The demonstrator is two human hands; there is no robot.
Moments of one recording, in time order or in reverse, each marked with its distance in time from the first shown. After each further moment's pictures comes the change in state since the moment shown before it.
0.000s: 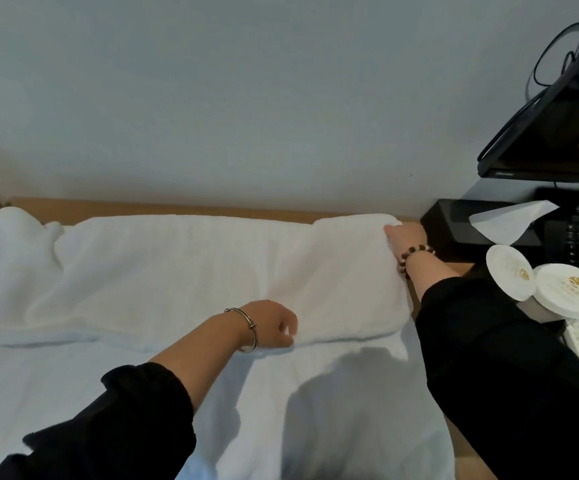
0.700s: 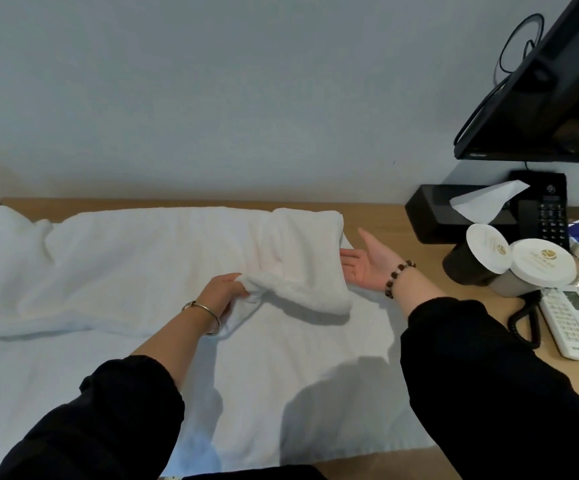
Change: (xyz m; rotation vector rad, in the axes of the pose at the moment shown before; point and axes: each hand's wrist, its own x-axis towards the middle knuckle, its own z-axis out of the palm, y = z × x) left_hand -0.015 -0.056 0.018 -1.213 0.459 -0.211; right_hand -0.070 0.039 0.003 0.592 -0.686 0.400
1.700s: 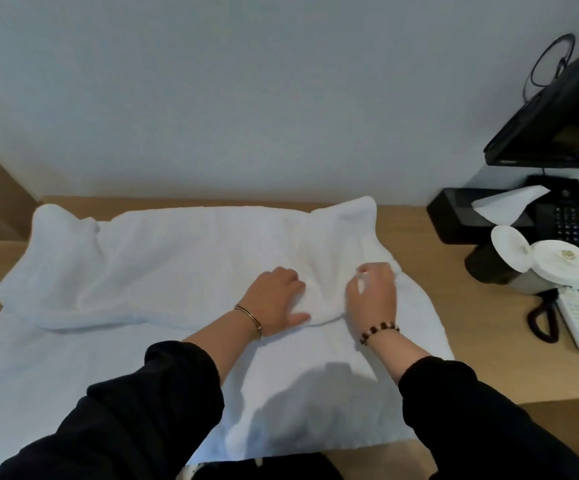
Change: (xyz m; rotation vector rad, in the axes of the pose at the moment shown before) left_hand -0.015 0.000 -0.012 1.312 -0.105 0.837; right_hand -0.009 0.114 0.057 -1.133 0.806 -0.902
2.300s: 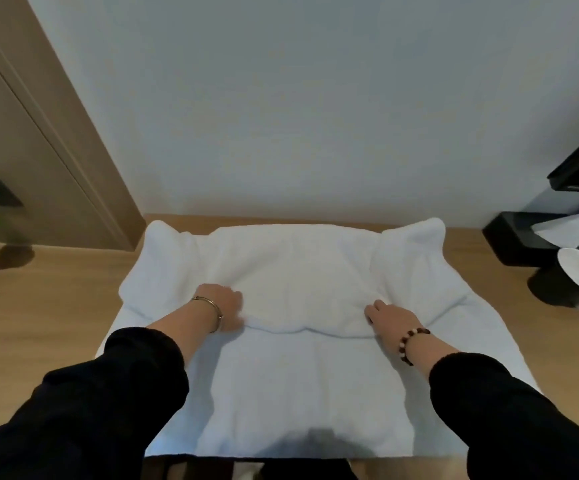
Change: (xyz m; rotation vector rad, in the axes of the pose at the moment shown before) left_hand -0.136 -0.136 -0.082 0.369 -0.541 -0.474; right_hand -0.029 -0.056 0.040 -0.841 -0.750 -0.432
